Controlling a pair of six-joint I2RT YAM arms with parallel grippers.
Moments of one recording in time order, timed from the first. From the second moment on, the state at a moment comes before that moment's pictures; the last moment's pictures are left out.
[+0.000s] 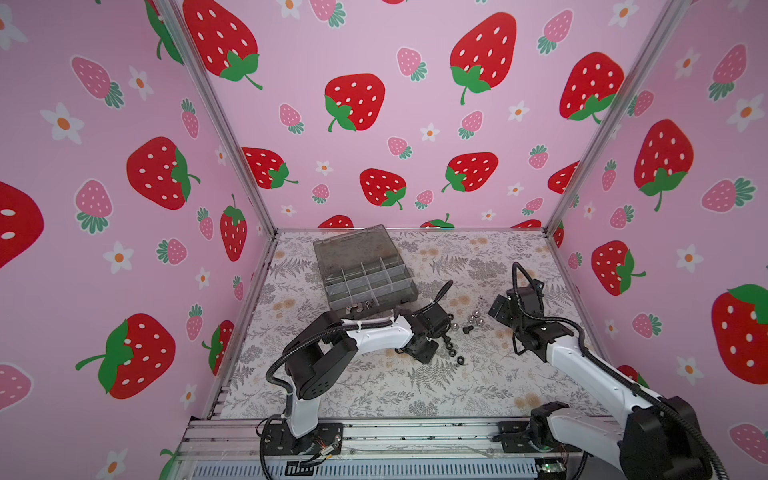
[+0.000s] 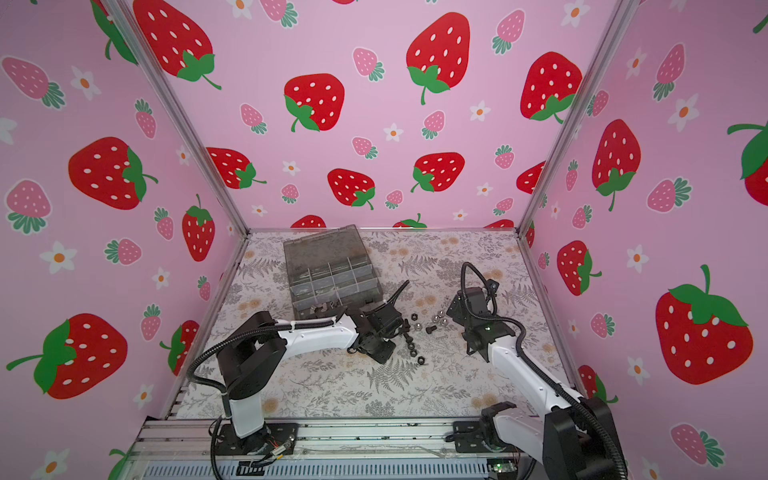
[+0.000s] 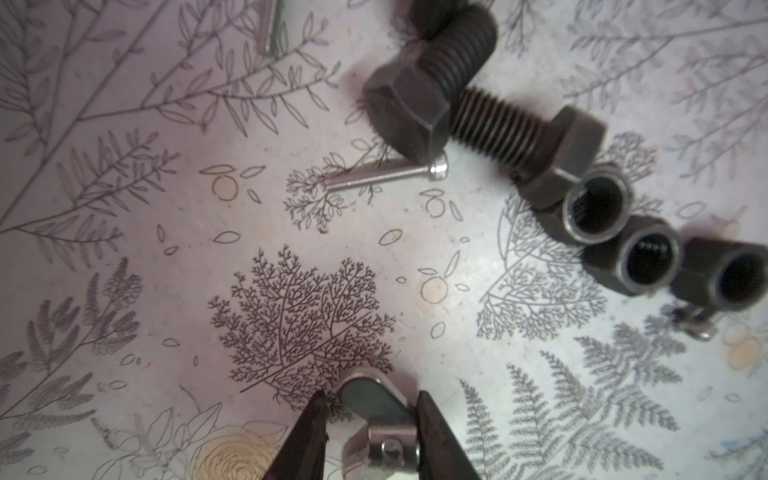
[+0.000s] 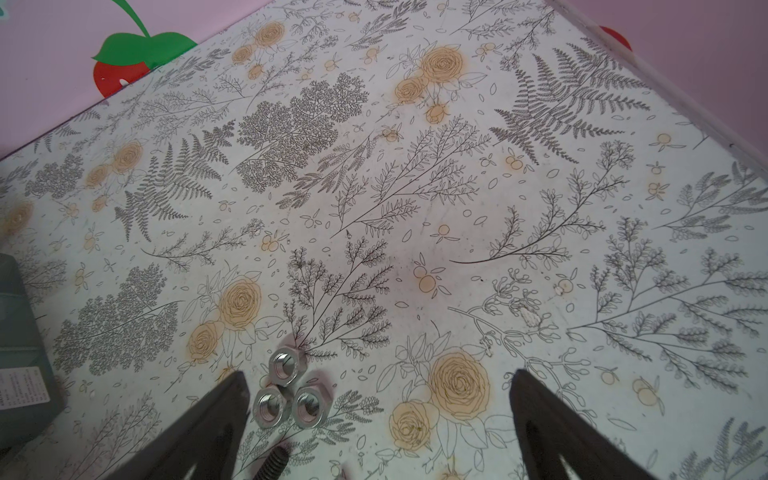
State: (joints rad) left arm -0.96 1.89 1.20 -0.62 -0.03 -0.35; right arm 0.41 1.12 0.62 -0.30 0.40 0.65
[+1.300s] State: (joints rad) left arm -0.76 1.71 1.15 -0.64 -0.13 -0.42; right arm 0.41 1.12 0.62 -0.29 0.39 0.65
